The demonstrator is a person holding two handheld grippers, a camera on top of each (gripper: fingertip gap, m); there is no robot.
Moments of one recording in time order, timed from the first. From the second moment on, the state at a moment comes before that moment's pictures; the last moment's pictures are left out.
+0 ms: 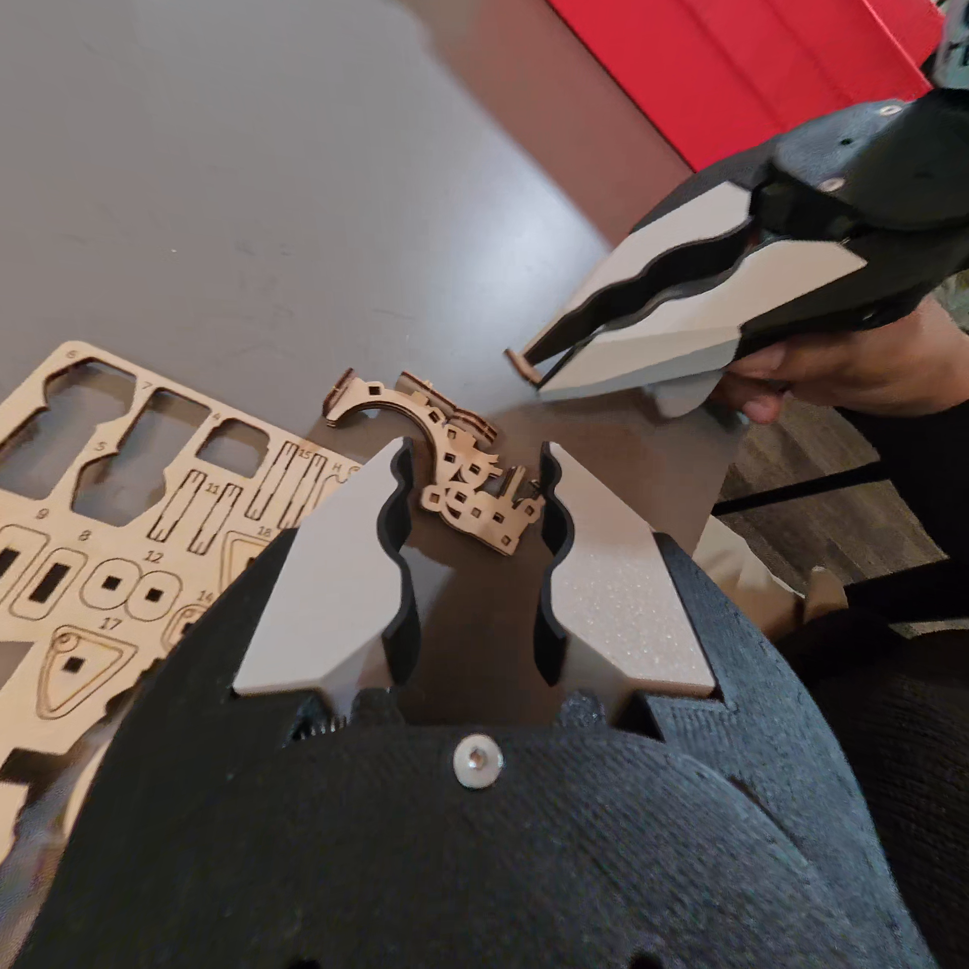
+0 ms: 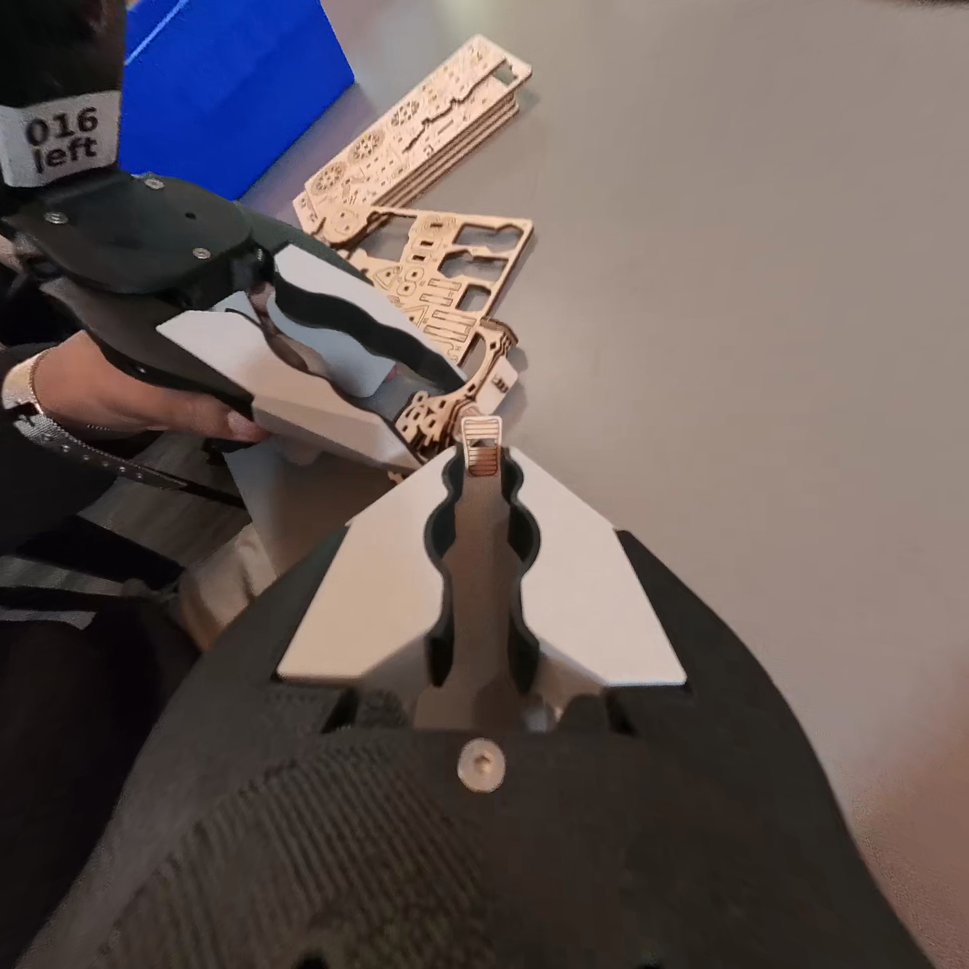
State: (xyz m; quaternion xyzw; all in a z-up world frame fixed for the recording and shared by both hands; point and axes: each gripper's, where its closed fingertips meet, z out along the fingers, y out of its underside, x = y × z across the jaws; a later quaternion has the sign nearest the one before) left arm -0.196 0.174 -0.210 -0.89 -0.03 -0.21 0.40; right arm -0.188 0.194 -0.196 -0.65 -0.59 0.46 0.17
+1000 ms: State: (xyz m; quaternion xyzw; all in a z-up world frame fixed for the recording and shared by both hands) left arm -0.182 0.173 -0.148 -0.71 -0.09 -0.52 0.47; right arm -0.182 0.170 -0.178 -0.62 -0.54 0.57 0.07
